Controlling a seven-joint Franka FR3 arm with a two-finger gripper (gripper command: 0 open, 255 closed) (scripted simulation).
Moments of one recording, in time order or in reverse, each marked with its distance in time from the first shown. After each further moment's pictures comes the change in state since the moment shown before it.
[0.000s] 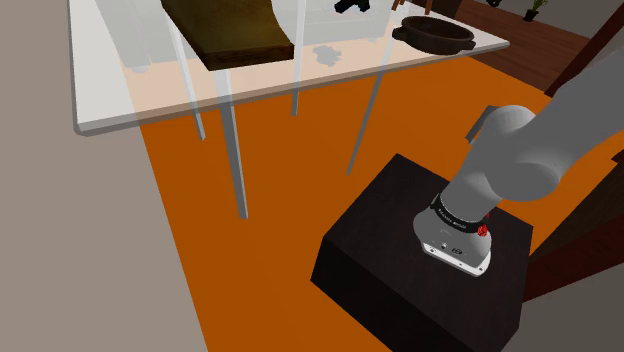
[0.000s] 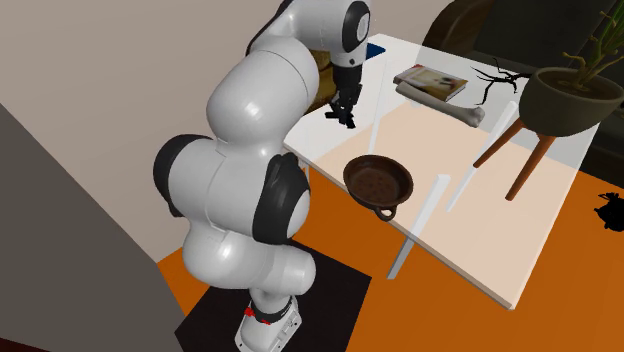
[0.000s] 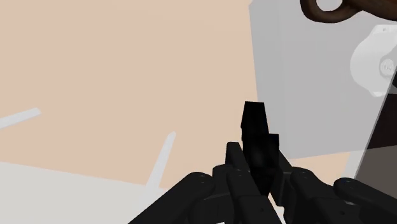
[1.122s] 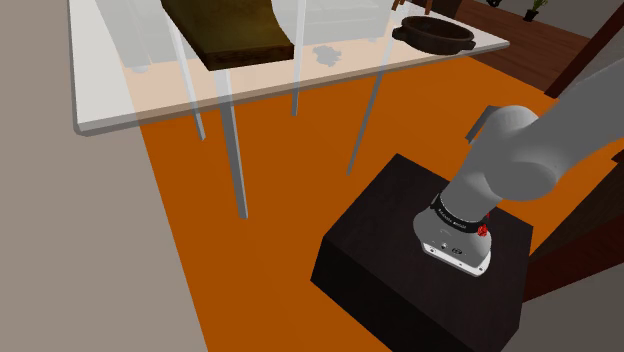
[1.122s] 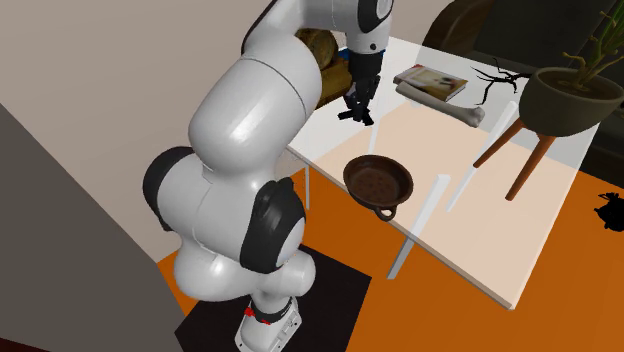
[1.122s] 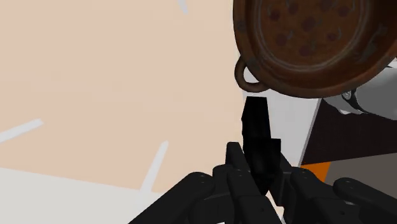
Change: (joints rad) arm -0.035 -0.088 -0.052 0.091 -0.042 -0.167 -0.105
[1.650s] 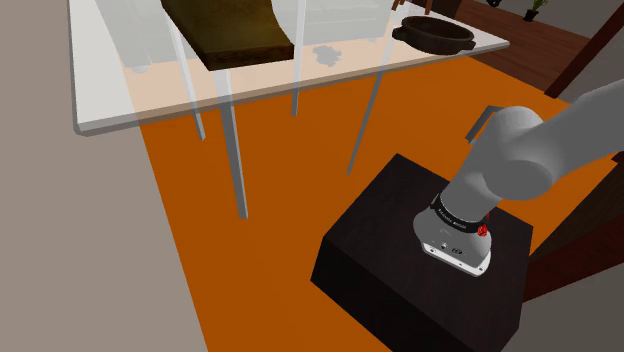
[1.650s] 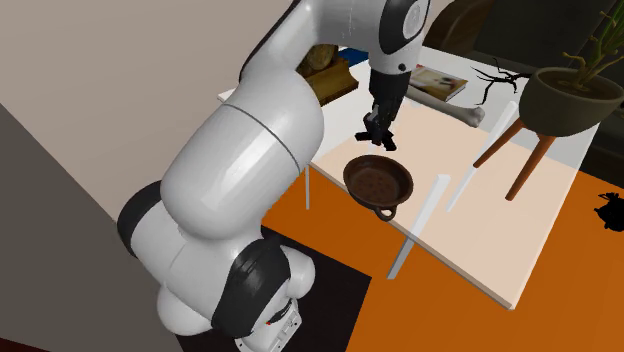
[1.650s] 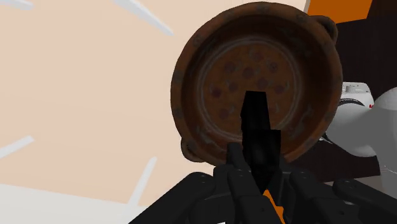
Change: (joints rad) arm -0.054 -0.176 -0.079 -0.100 -0.088 -0.051 -0.132
